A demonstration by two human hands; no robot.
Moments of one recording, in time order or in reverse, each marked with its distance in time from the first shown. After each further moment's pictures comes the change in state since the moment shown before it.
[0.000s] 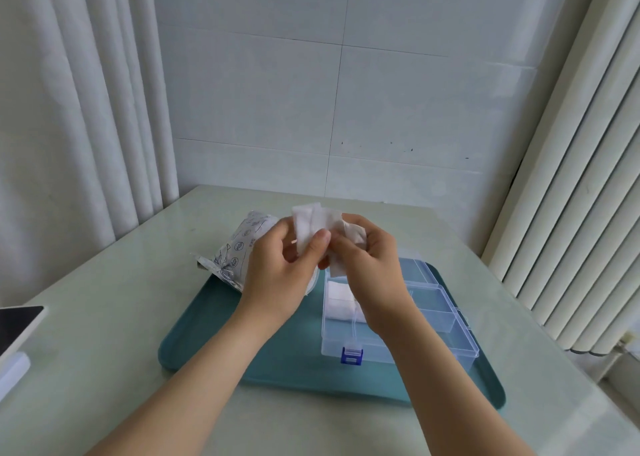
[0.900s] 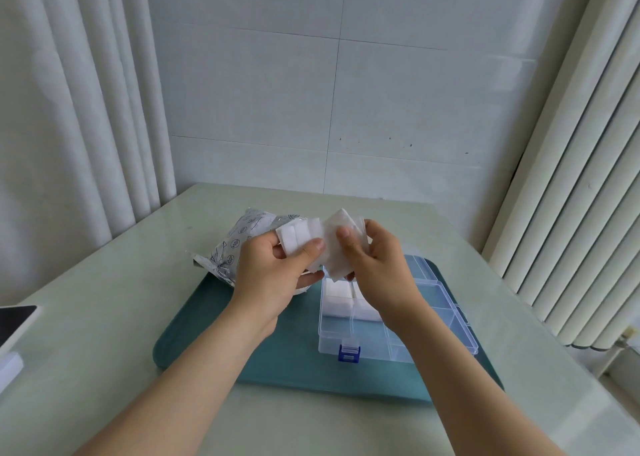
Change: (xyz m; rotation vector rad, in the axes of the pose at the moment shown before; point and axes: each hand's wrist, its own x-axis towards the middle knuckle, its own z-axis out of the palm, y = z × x) left_hand 0.000 0.000 0.002 -0.284 0.044 -0.319; right_hand 0.005 0.017 -0.025 -0.174 0.009 0.050
